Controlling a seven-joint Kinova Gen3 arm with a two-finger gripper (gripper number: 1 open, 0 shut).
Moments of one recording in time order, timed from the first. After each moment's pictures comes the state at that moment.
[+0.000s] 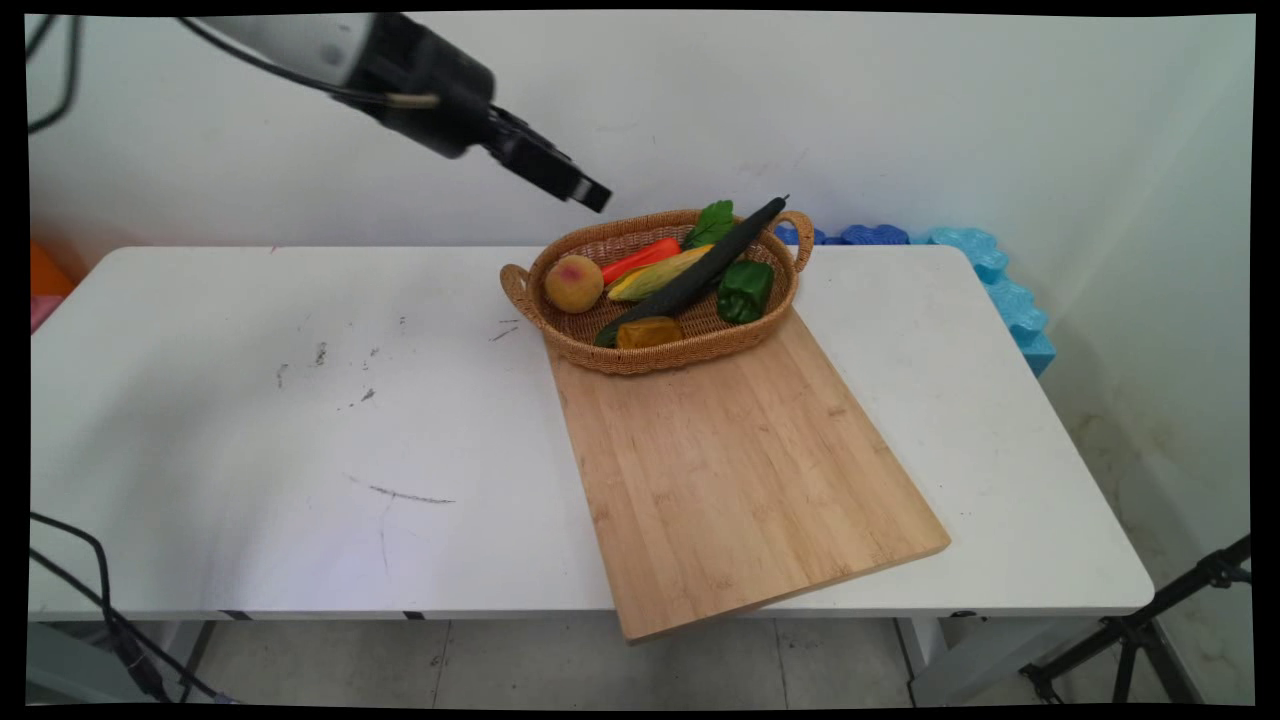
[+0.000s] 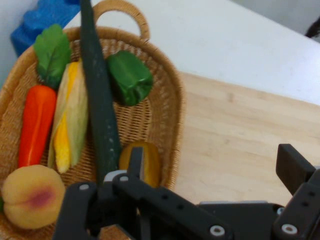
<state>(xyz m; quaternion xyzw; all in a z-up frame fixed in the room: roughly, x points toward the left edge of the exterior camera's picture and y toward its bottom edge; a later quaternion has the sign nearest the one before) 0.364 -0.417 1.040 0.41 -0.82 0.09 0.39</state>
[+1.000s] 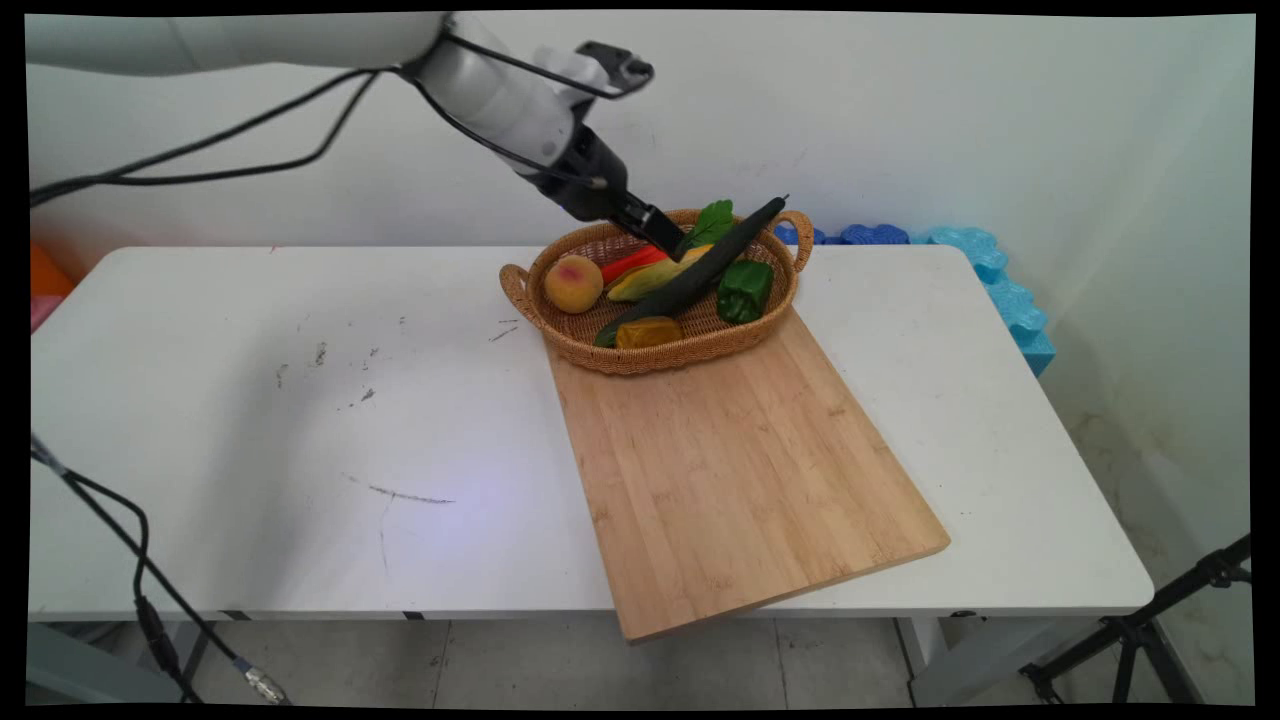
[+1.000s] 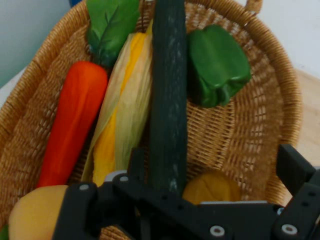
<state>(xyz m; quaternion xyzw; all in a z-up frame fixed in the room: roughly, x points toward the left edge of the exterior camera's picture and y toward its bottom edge) 0.280 -0.528 0.942 0.50 -0.80 0.11 0.30</state>
